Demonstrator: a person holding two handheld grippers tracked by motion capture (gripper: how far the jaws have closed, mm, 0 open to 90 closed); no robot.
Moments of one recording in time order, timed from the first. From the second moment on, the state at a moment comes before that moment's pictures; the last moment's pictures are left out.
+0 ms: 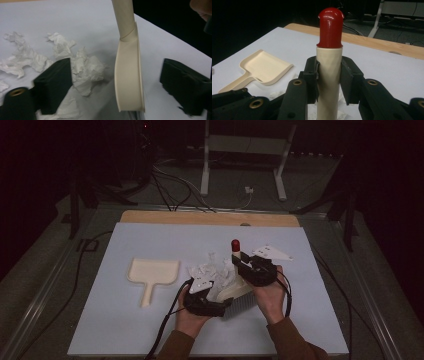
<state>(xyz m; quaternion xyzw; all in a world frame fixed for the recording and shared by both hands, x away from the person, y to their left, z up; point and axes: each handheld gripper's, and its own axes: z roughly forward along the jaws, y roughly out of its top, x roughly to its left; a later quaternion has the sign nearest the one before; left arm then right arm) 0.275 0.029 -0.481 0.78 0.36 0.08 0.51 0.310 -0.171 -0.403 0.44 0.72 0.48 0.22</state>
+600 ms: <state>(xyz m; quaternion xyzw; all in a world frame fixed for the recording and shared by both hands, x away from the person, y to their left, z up) 0.285 0.015 -0.490 0.79 0.36 -0.01 0.49 0.309 -0.171 -0.403 0.42 0.73 0.50 0.20</state>
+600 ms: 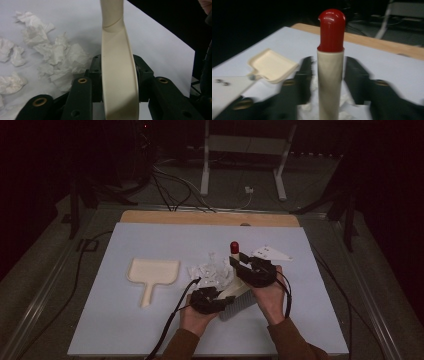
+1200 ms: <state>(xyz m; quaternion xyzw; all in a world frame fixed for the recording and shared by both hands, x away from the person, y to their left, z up) 0.281 0.016 -0.487 0.79 0.36 -0.02 0.50 0.320 -0.178 -0.409 0.40 0.77 0.47 0.12</state>
